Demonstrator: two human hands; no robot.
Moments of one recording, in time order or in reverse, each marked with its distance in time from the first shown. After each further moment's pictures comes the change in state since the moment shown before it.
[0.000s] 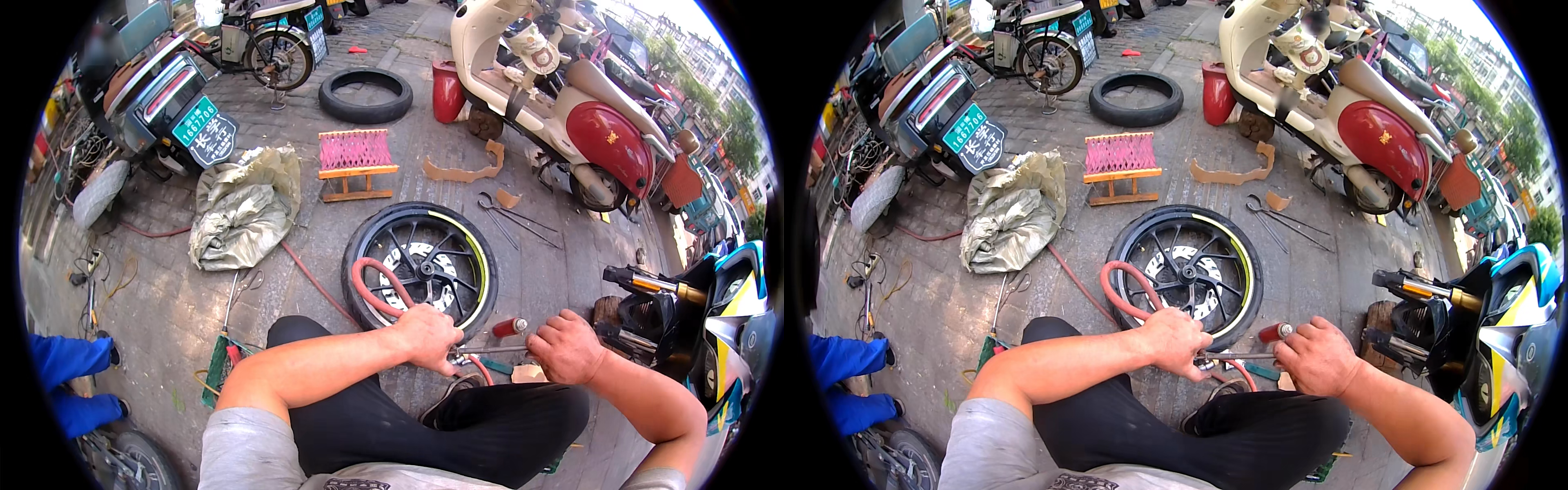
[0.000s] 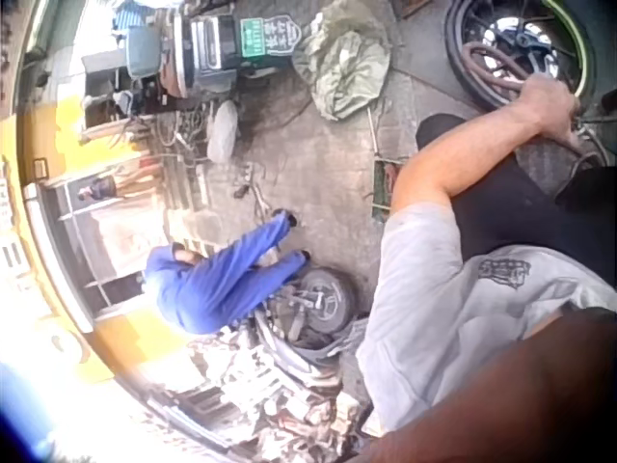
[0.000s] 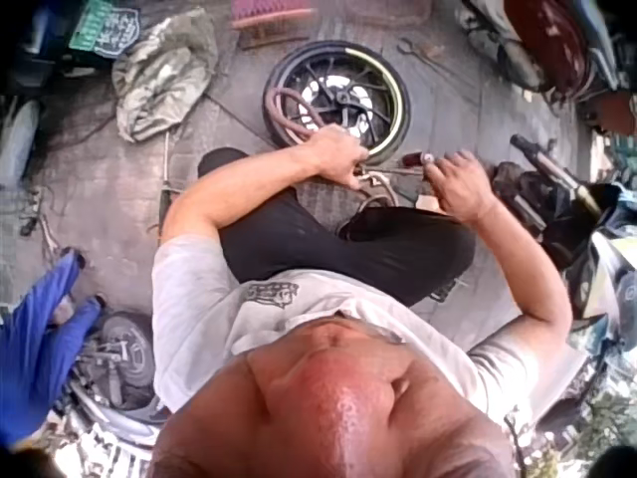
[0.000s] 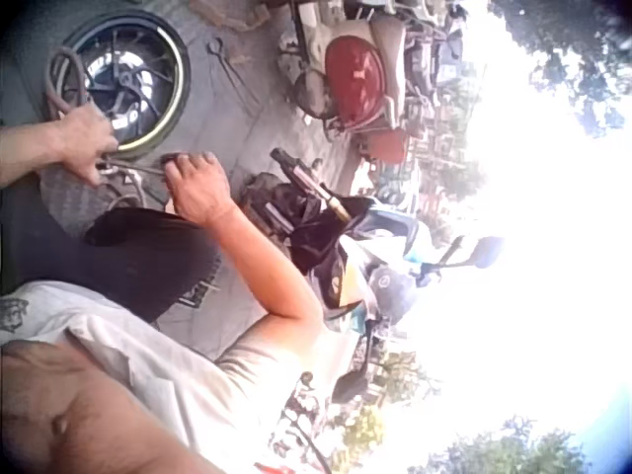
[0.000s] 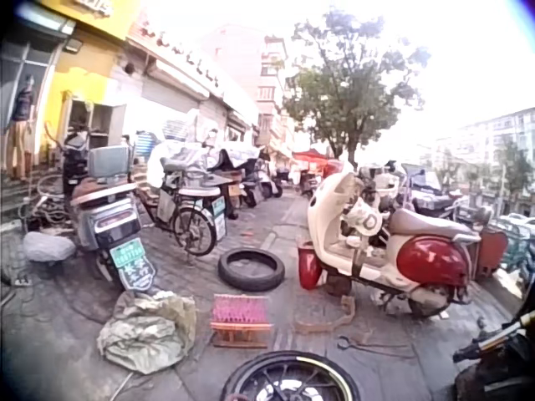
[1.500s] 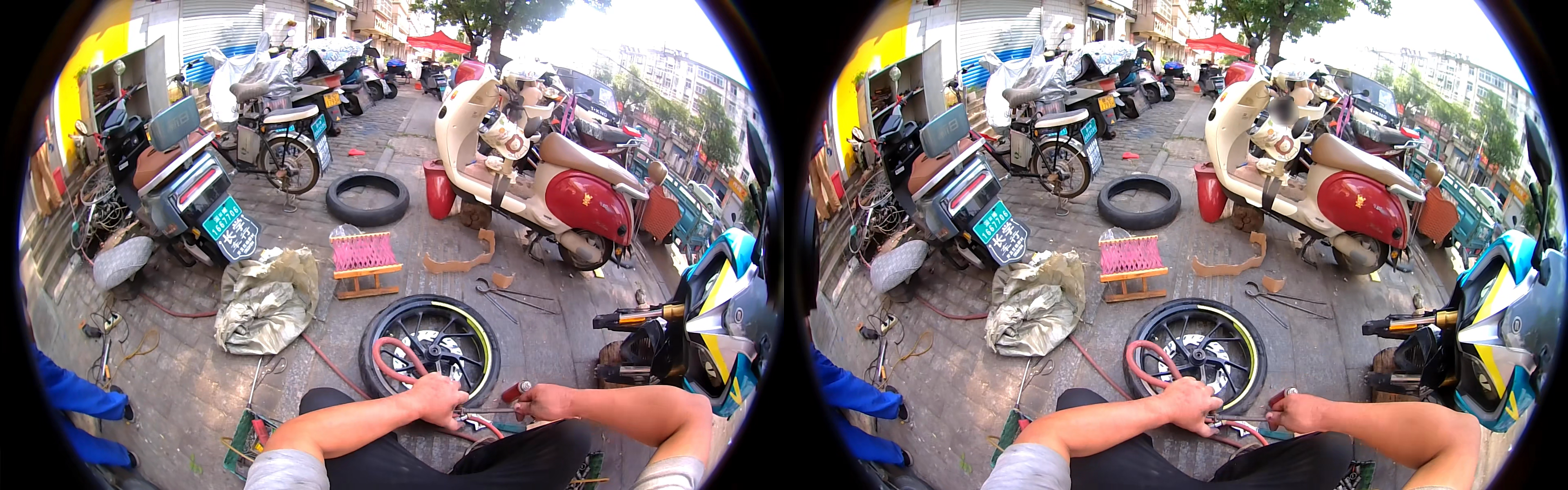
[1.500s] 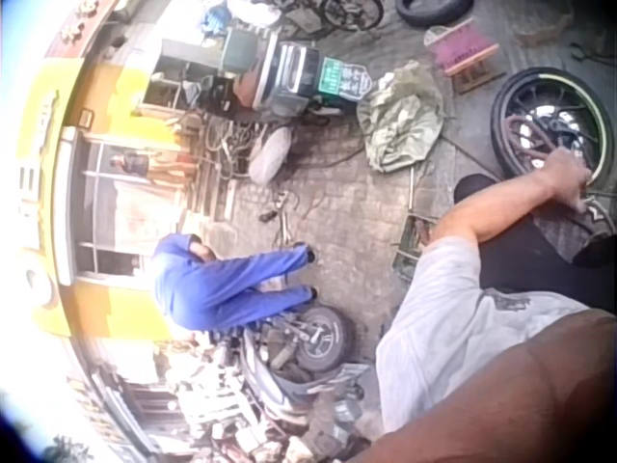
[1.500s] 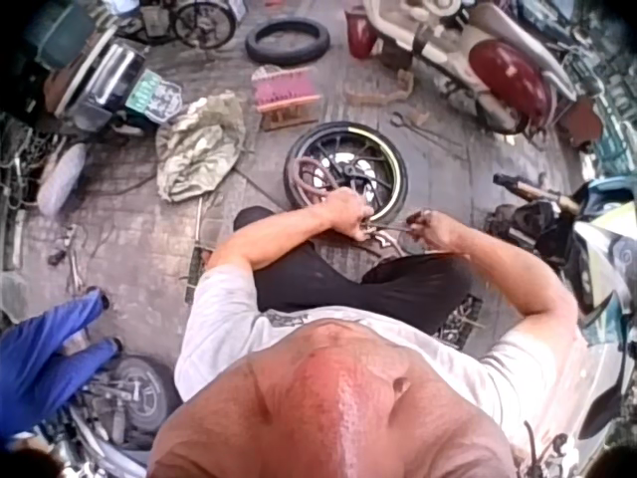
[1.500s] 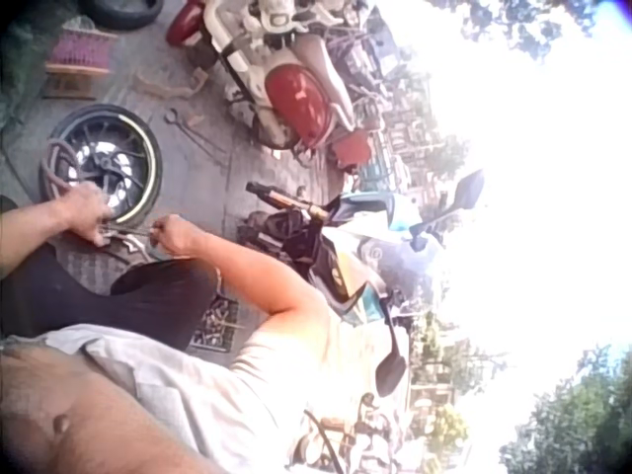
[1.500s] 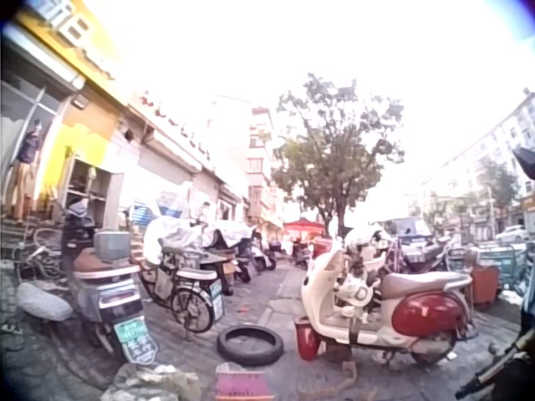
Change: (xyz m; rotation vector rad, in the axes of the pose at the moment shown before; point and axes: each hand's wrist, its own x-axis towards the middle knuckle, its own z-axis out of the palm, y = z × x) left_hand -0.008 0.011 -0.001 0.102 0.071 0.094; right_hand -0.011 -0.023 0.023 0.628 -0.315 0.434
